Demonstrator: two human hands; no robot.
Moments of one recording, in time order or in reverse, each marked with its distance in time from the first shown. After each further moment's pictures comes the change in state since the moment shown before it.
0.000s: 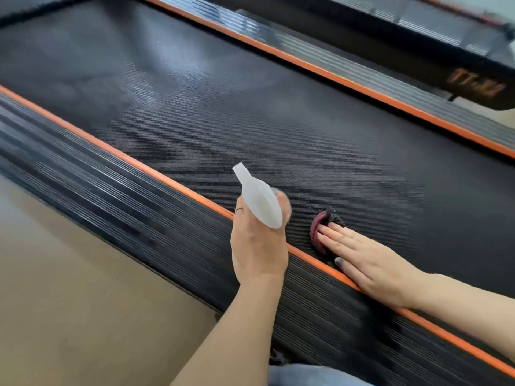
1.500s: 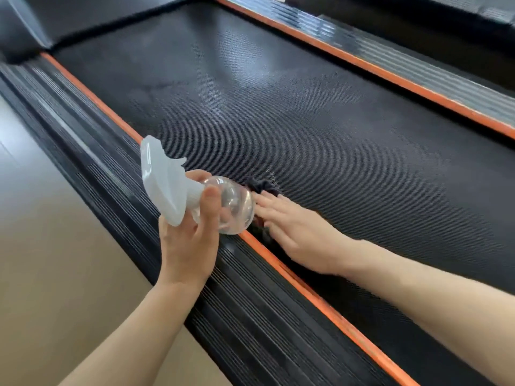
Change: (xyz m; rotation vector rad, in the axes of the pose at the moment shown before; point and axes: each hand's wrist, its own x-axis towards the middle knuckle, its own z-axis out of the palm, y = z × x) left_hand 0.122 -0.026 -0.115 -0.196 0.197 0.363; right_hand 0.249 -0.074 -0.025 0.223 0.115 -0.335
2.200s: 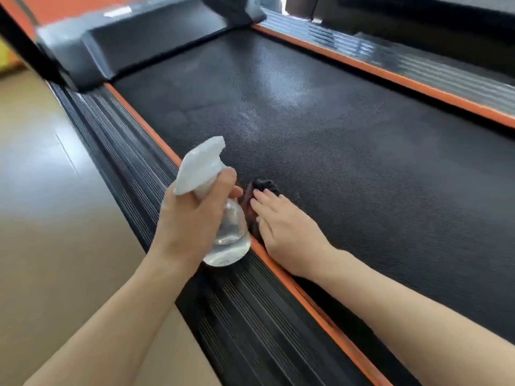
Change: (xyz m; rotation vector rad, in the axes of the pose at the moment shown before) left_hand 0.044 0.038 -0.018 0.124 -0.014 -0.348; right_hand 0.063 -0.019 0.015 -0.057 0.155 0.038
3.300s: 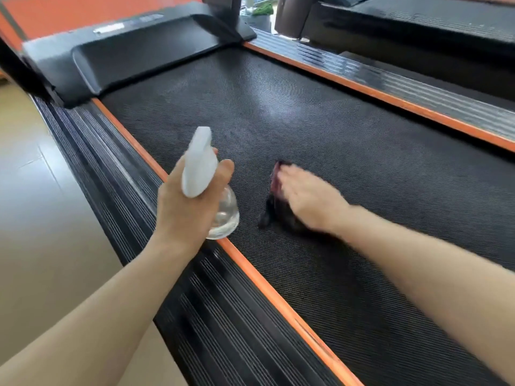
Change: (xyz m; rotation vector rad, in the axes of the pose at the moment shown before) left_hand 0.051 -0.003 0.017 -0.022 0.065 0.096; right_hand 0.059 0.093 -0.036 -0.301 -0.021 0.083
